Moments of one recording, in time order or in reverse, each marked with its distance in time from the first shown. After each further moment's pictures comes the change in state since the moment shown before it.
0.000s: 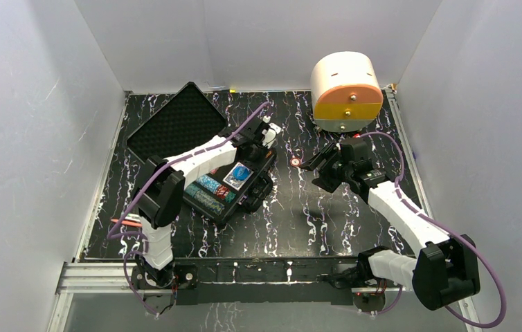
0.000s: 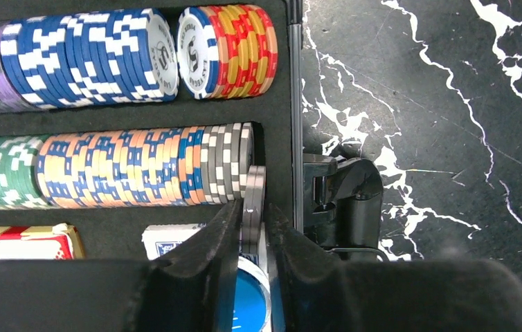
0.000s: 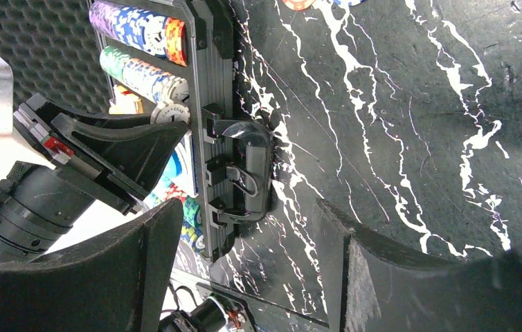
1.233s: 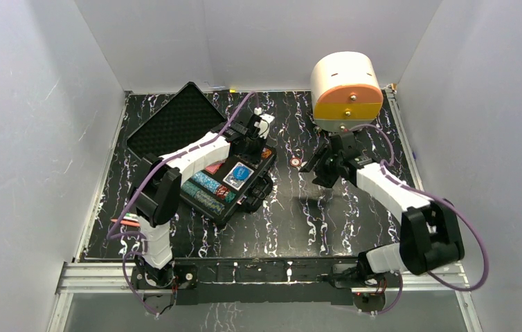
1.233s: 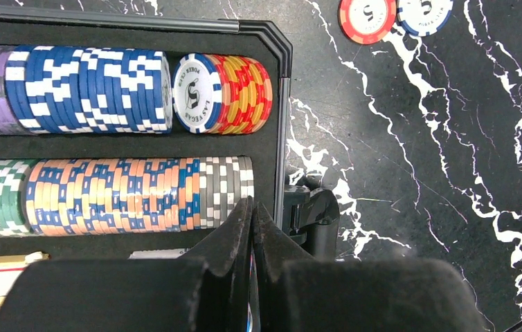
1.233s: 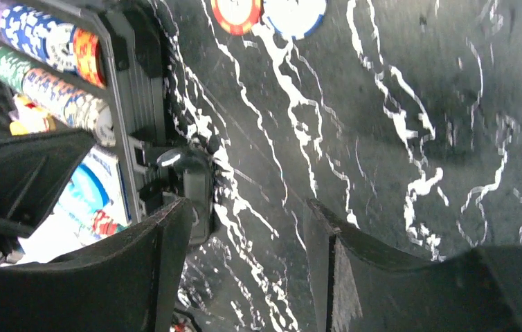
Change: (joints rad) left arm 0.061 -0.005 -0.001 0.086 0.164 -0.138; right arm -0.006 0.195 0.064 -0.026 0.024 -0.148
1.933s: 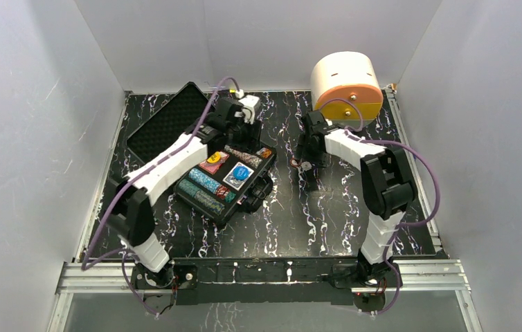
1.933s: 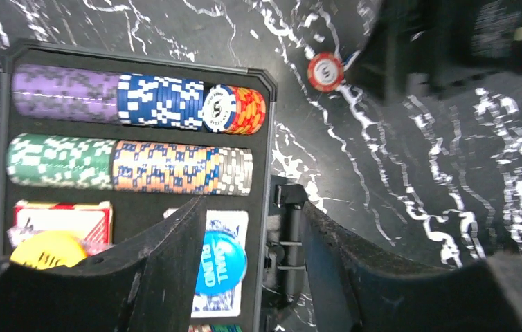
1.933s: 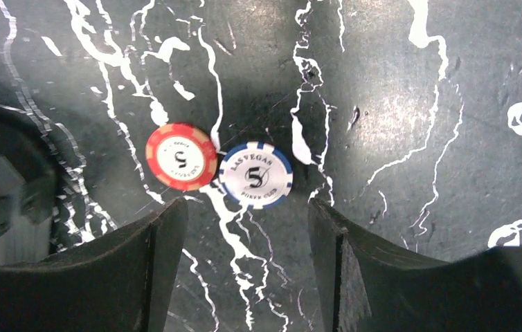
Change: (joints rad) left arm 0.031 -0.176 -0.021 0.008 0.003 -0.042; right arm 0.059 0.520 0.464 -0.158 0.297 -0.331
